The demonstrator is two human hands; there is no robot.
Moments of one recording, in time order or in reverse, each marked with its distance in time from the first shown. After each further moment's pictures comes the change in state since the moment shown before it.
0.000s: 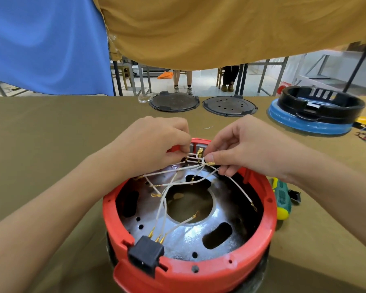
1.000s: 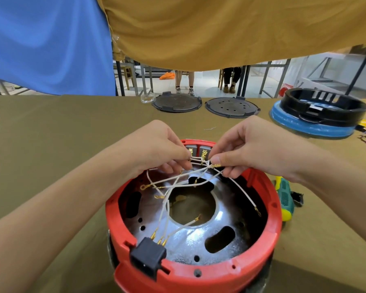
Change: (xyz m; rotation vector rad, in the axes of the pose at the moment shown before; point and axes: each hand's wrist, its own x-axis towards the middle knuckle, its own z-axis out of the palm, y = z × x) left_hand 0.005 0.014 -0.003 -0.851 -0.226 -0.819; right_hand -0.005 -0.008 -0.003 0.014 -0.038 0.056
